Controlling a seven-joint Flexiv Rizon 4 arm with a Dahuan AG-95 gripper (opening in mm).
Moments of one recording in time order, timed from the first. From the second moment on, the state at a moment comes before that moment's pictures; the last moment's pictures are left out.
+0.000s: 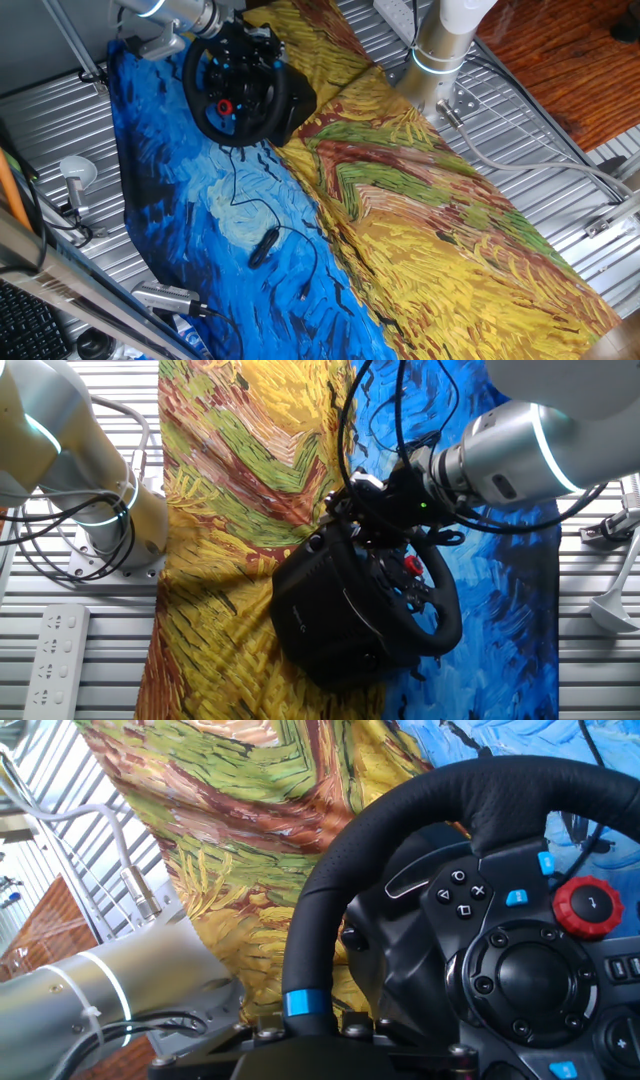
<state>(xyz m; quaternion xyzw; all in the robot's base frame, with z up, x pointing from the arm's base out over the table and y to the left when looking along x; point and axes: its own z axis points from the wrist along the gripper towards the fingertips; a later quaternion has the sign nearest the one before) 0.384 -0.098 0.227 0.46 -0.82 -0.19 0.27</state>
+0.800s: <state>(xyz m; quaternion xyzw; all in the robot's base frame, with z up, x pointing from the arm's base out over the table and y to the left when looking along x) 0.385 -0.099 0.225 0.45 -0.82 -0.20 0.27</state>
